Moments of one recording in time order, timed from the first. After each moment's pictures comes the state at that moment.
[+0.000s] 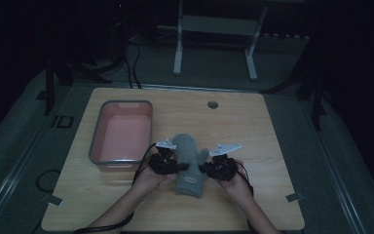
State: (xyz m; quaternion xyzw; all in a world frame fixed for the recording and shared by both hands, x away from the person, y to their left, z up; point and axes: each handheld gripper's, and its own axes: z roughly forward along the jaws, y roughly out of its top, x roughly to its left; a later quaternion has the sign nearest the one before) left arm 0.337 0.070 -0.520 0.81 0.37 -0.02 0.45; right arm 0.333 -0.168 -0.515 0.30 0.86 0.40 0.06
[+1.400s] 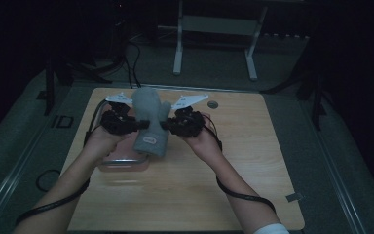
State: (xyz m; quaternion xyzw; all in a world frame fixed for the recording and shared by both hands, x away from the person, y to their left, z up) left arm 0.364 0.195 -0.386 0.80 0.40 0.09 0.44; right arm 0.385 -0.045 -0.386 0.21 0.86 0.46 0.09
